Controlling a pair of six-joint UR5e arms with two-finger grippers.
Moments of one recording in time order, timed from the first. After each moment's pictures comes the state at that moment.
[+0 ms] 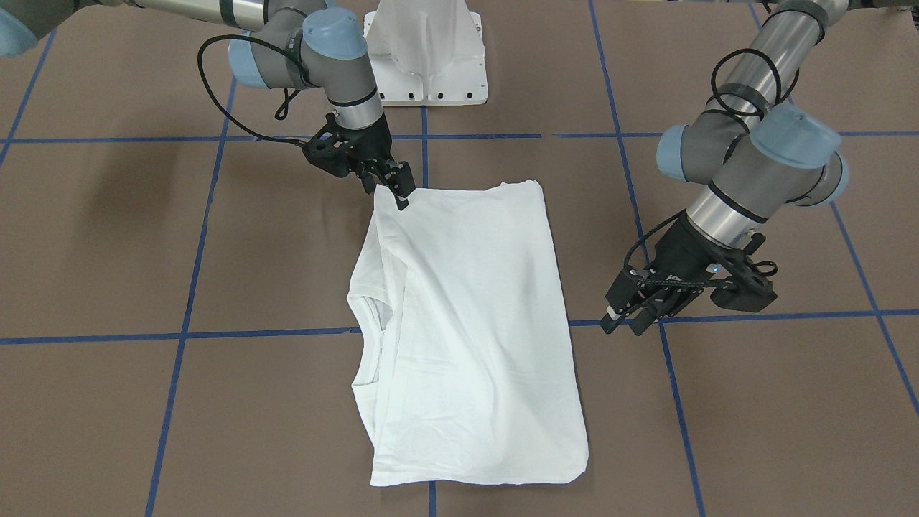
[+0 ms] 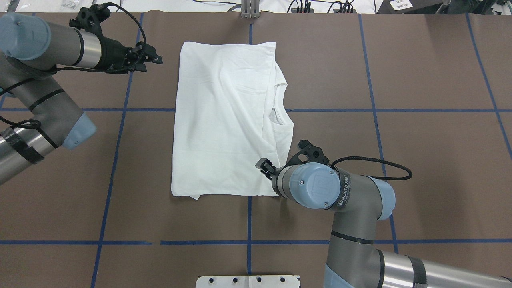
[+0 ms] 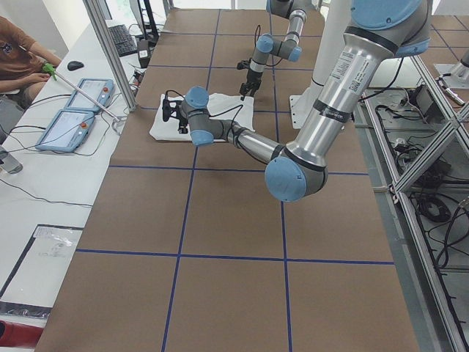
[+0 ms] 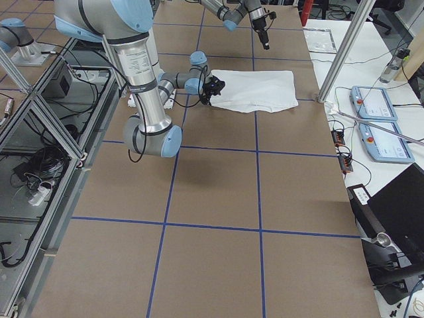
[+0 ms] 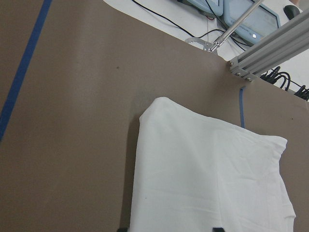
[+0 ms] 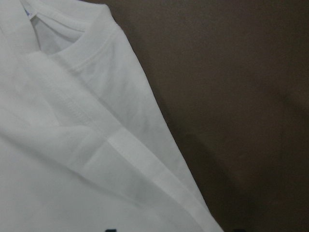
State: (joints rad) left arm -0.92 -2.05 -1.42 -2.52 -2.01 -1.38; right arm 0.31 -1.06 1.73 -1.29 1.55 2.08
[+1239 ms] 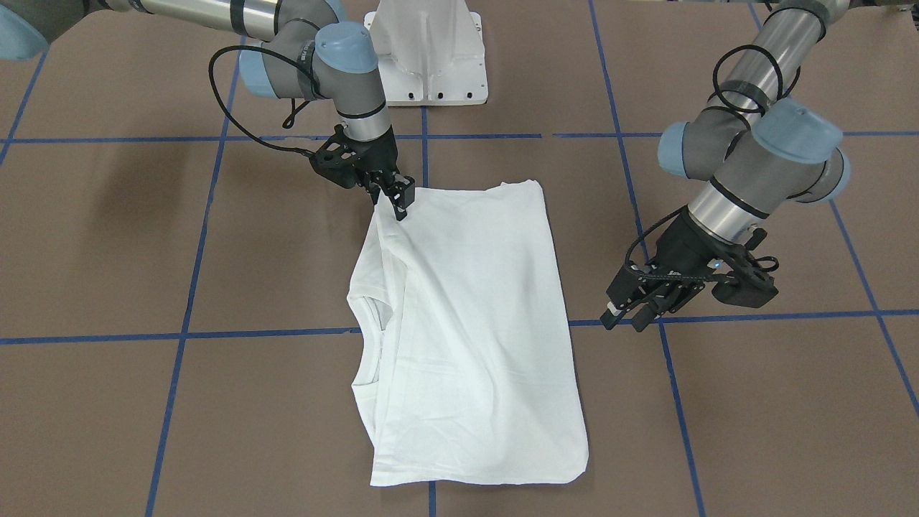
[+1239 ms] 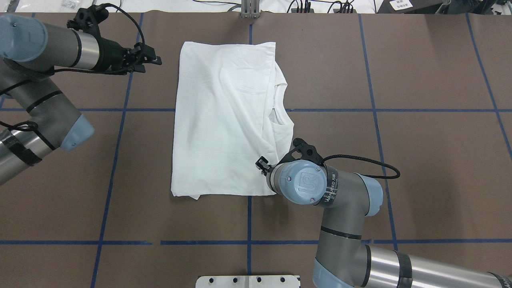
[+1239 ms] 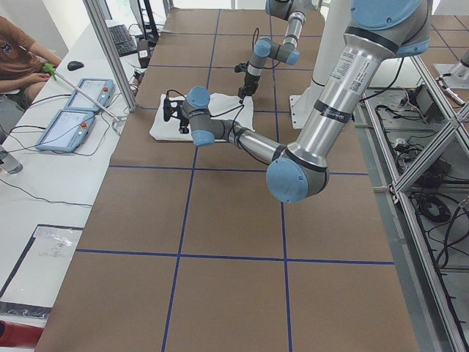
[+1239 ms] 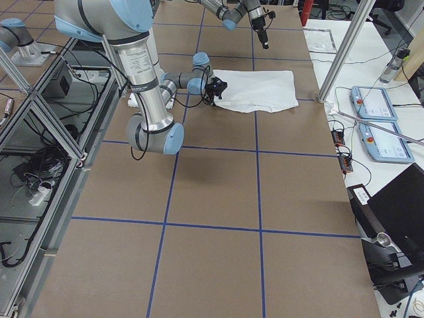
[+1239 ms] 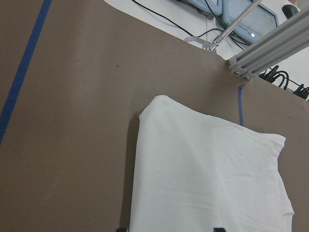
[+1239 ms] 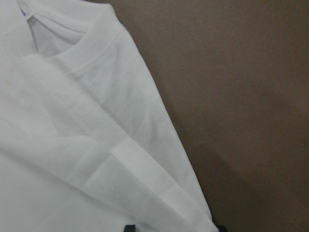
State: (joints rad) left arm -0.92 -2.04 -1.44 -2.52 -2.01 -1.38; right arm 0.32 -1.02 1.68 -1.30 1.55 2.08
